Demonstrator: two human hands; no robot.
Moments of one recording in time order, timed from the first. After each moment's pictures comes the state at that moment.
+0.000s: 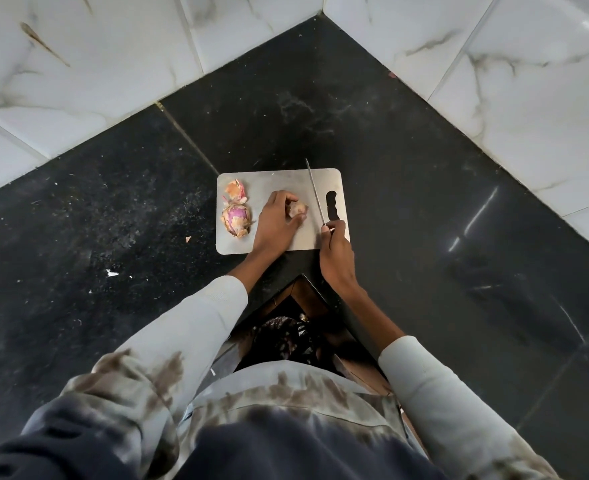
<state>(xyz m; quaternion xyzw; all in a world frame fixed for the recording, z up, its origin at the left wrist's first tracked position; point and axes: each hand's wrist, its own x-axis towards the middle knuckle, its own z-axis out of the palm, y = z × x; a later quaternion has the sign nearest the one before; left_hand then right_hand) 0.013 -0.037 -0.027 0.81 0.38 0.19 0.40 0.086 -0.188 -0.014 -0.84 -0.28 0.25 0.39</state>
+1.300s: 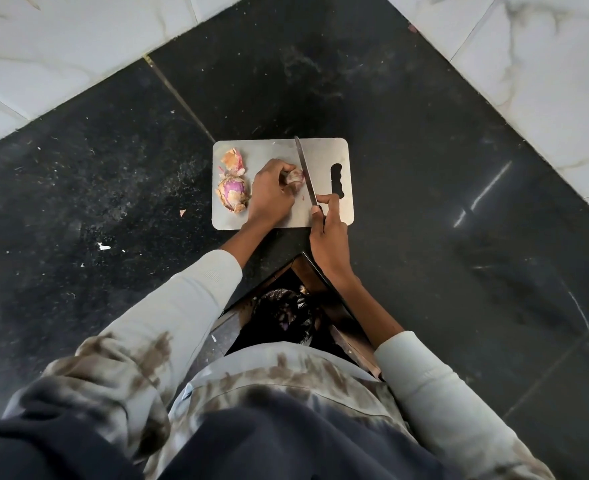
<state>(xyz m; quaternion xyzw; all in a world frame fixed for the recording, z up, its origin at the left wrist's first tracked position) 0.018 -0.021 -0.032 0.81 0.40 0.20 0.38 0.067 -0.182 0.001 -0.83 -0.28 0.25 0.42</state>
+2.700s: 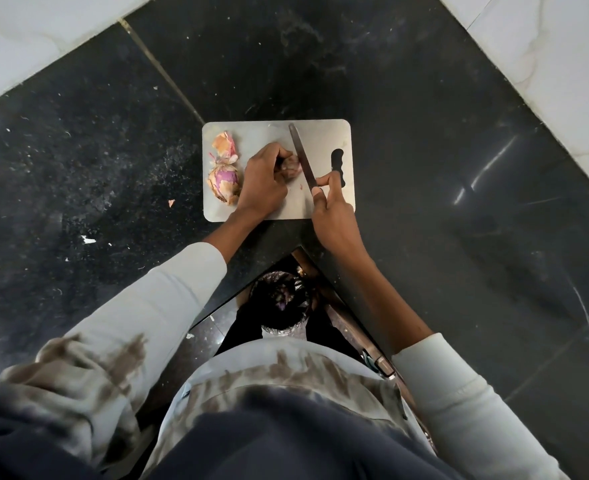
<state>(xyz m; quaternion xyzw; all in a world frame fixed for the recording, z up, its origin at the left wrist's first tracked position) 0.016 -0.006 -0.045 0.82 0.36 0.18 0.39 0.094 -0.164 0.034 -0.82 -0.26 0.35 0.36</state>
